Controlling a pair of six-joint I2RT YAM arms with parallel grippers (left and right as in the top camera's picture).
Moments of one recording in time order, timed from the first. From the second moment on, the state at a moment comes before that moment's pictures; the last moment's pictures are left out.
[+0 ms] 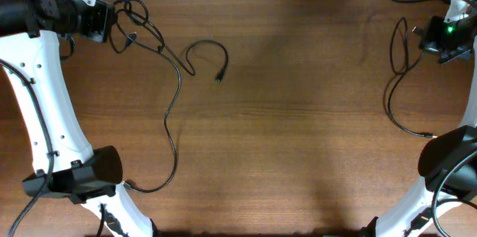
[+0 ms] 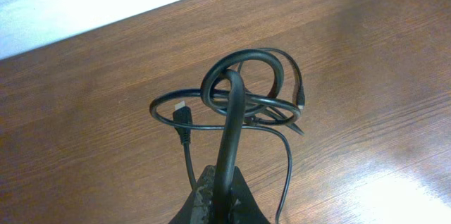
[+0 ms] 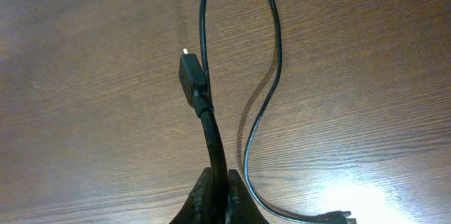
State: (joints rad) left arm 0.23 1.99 2.55 -1.55 0.38 0.50; right arm -0.36 2.02 2.11 -1.26 -0.16 -0.02
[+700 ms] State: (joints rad) left arm 0.17 1.99 2.55 -1.58 0.38 0.50; right arm -0.26 1.86 1.74 -1.03 -0.23 -0.30
